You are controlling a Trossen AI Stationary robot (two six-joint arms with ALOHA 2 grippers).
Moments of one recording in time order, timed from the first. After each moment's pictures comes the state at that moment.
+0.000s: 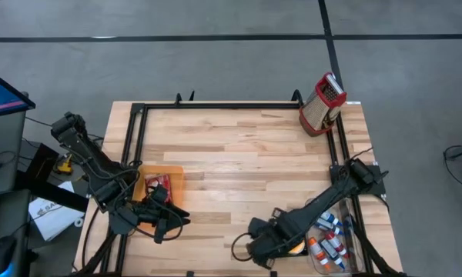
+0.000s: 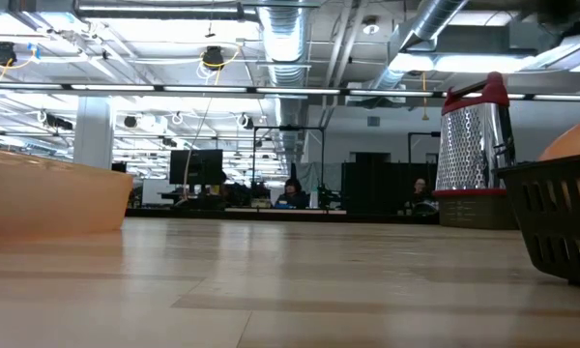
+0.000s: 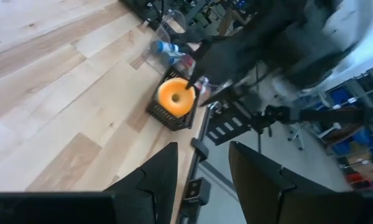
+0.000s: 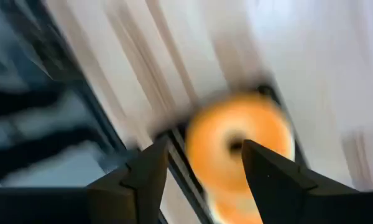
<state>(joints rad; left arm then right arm) -0.88 1.17 0.92 -0.23 -0.76 -1.16 0.62 2.05 1.86 -1.25 0.00 1.04</state>
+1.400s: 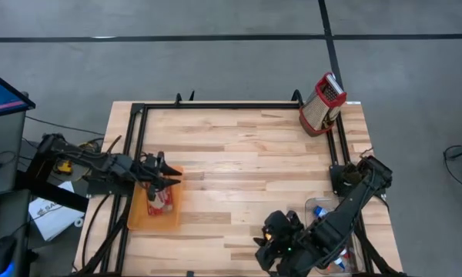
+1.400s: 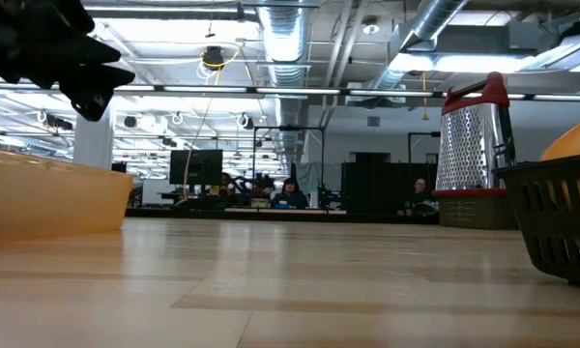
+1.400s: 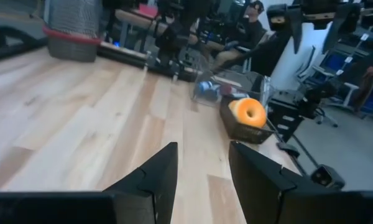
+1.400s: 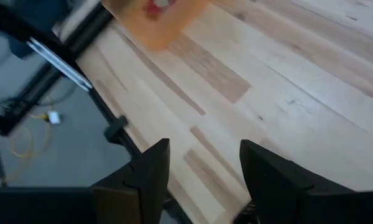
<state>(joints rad) -0.32 0.32 0.10 0.11 -0.28 -0.34 0.78 1.92 1.94 -1.17 0.62 1.51</state>
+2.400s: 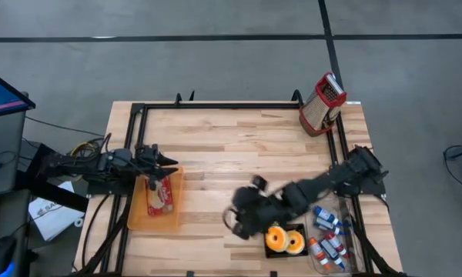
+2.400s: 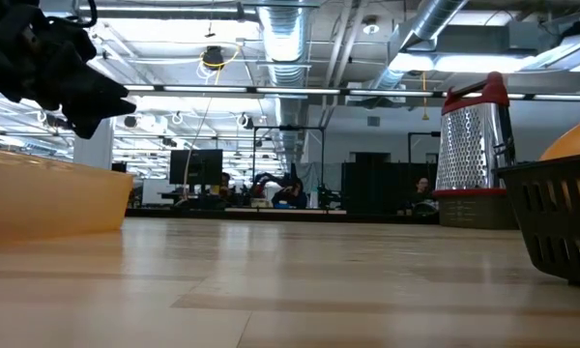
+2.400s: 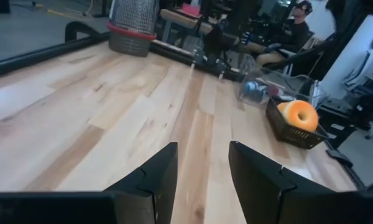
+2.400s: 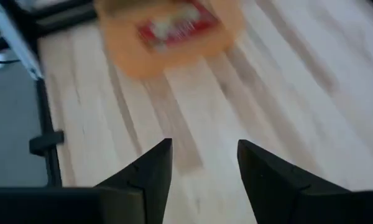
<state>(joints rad) -0.07 0.06 0.08 -0.20 -0.19 -0.34 0.51 1.92 1.93 -1.03 0.54 0.78</state>
